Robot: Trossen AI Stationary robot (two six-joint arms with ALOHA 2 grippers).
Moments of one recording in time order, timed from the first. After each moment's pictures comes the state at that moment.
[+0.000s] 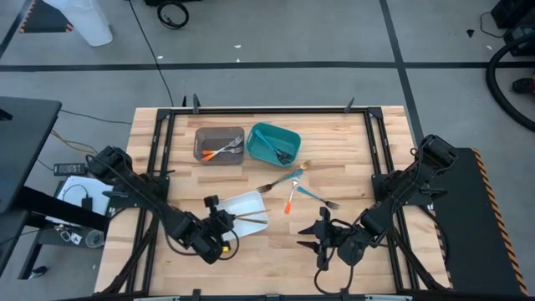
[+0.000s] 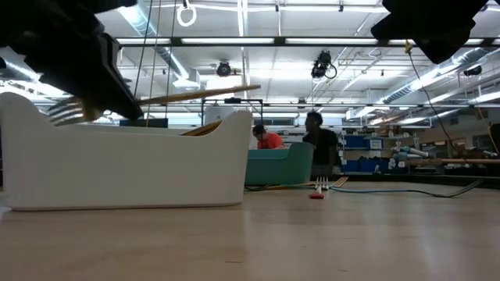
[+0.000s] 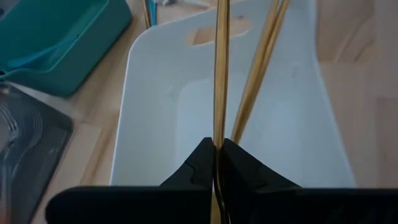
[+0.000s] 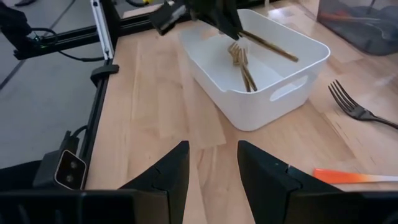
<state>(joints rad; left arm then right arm) -0.69 1.63 0.94 -0.51 -0.79 -0.70 0.77 1.58 0.83 0.10 0.74 0.66</state>
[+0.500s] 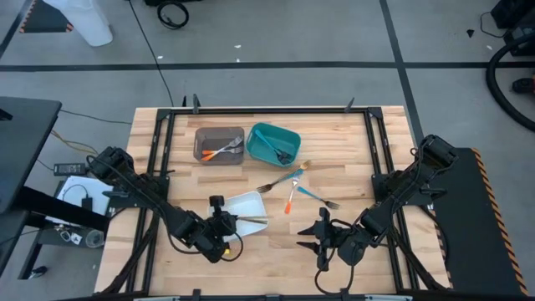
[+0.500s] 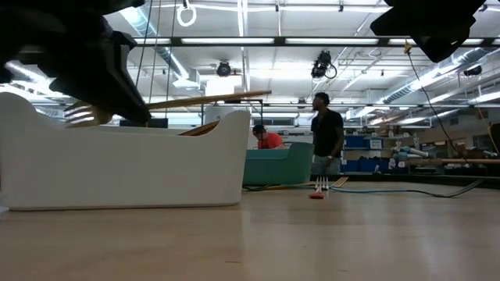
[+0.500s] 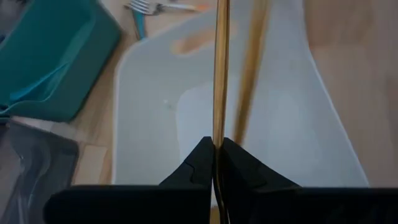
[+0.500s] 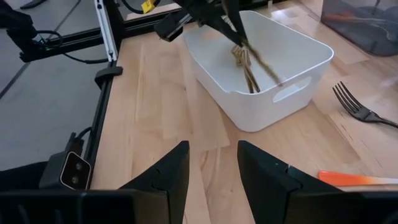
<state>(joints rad) -0.66 1.64 0.94 -0.46 -0.78 -0.49 0.77 1.58 0.83 0.12 0.73 0.66</state>
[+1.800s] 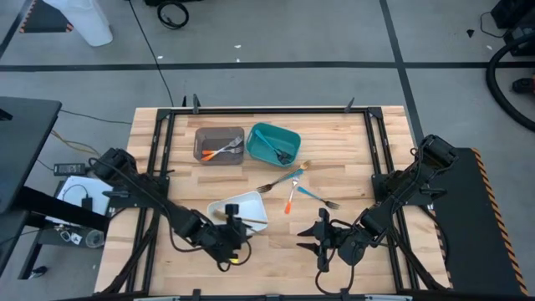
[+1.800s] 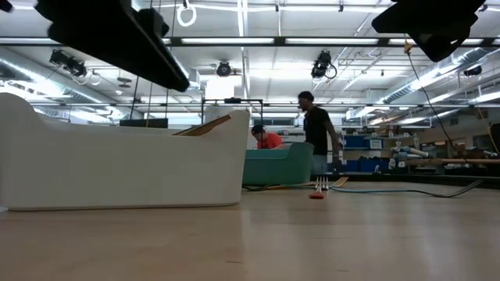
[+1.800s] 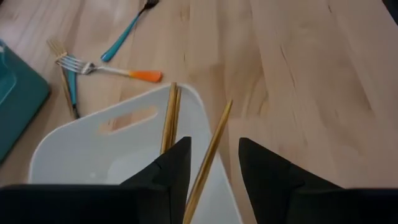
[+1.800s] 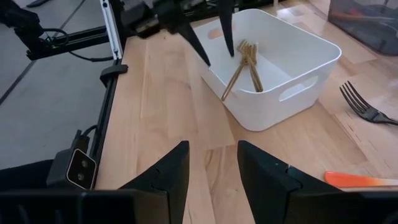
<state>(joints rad) -0.63 1.67 0.99 -0.18 -0.61 -0.33 0.77 1.58 0.83 0.13 0.71 0.65</state>
